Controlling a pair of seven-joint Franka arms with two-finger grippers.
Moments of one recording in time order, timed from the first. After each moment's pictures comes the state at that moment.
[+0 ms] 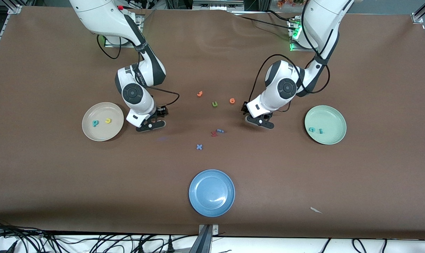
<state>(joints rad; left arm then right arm) -0.38 0.50 -0.19 -2.12 -0.30 2.62 -0.02 0.57 0.50 -0.11 -2.09 0.08 2.47 0.15</state>
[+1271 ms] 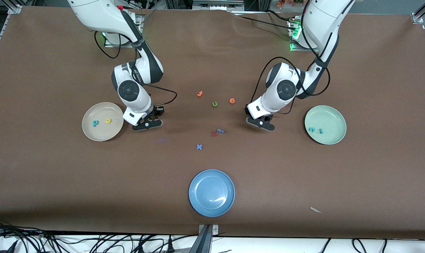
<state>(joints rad) -0.38 0.52 -0.14 -2.11 -0.25 2.63 -0.02 0.57 0.45 -0.13 -2.10 0.08 2.44 0.18</state>
